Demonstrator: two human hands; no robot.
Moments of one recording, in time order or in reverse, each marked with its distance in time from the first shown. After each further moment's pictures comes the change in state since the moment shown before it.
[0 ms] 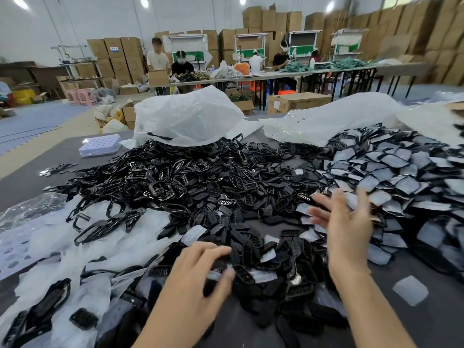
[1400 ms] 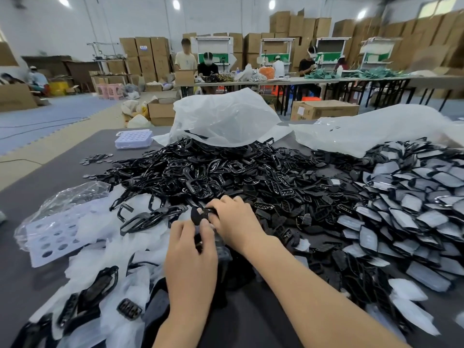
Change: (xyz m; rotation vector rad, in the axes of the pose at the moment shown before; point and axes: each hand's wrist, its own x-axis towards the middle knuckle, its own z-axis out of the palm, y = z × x) left_hand 0.028 -0.043 -0.013 -0.004 0.570 -0.459; right_hand -0.057 0.057 0.200 -1.280 -1.004 -0.560
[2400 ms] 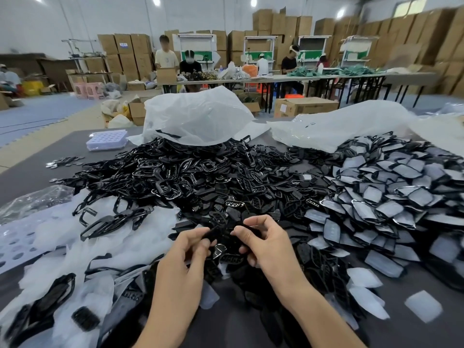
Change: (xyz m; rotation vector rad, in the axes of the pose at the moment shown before) left_hand -0.029 0.034 -0.005 -0.298 -0.406 -0.119; right_hand -0.115 0.062 -0.015 1.393 0.306 0.379
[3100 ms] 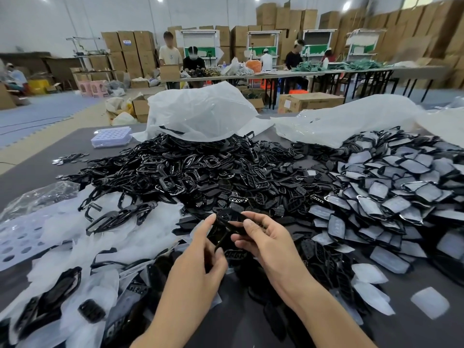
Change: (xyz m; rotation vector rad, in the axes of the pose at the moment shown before) left_hand -0.005 -0.007 0.002 0.249 -0.198 0.100; right_hand -0.004 -0.006 0.006 0.260 -0.064 0.086
